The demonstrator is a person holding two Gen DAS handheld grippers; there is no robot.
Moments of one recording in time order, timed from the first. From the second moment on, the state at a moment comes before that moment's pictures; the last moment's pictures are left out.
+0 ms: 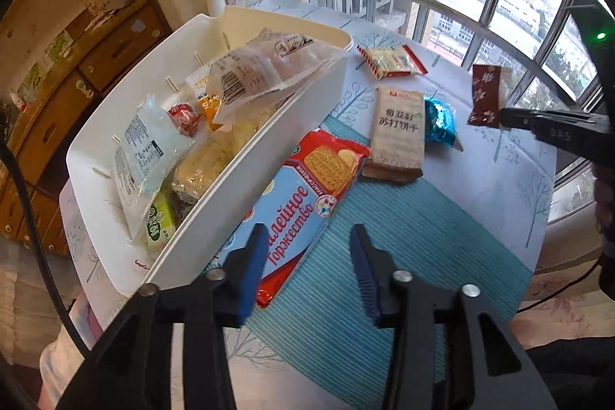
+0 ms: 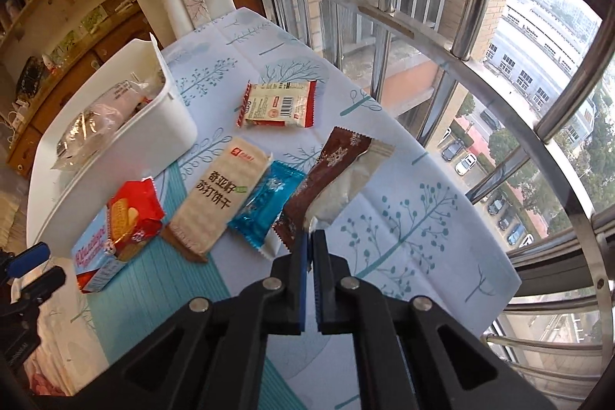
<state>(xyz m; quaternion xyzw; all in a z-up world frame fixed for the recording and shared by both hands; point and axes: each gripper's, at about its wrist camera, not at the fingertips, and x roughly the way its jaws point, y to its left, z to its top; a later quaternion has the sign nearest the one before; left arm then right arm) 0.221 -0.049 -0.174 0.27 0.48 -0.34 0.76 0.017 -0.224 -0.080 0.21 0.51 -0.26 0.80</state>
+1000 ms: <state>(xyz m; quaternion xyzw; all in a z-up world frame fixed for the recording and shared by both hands) 0.272 -0.104 -0.245 0.29 0.54 -0.28 0.74 0.023 -0.248 -0.085 0.23 0.52 -0.23 0.79</state>
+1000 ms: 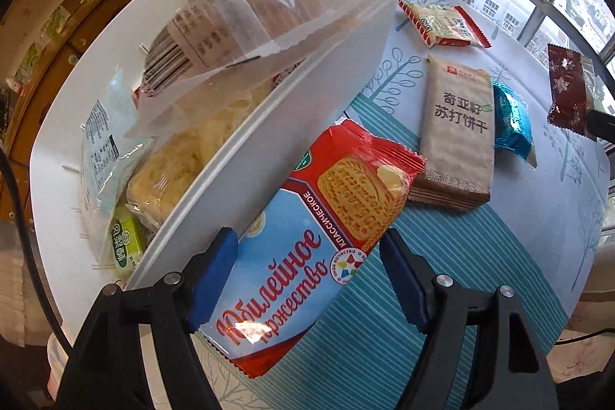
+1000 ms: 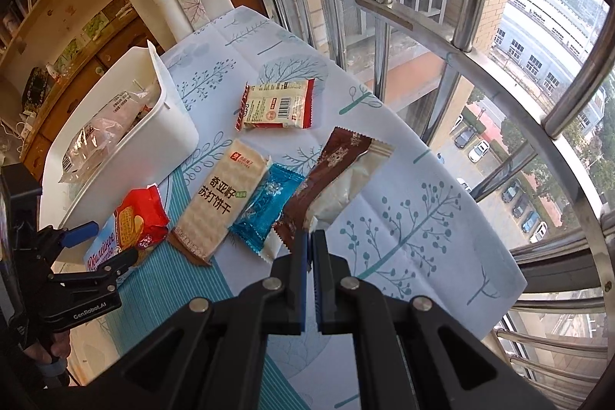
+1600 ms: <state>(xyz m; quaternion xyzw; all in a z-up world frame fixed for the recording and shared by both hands) 0.252 -0.144 -0.279 0.36 0.52 -0.28 0.72 0.043 -0.282 -0.081 0.22 0.52 -0.23 0.79</state>
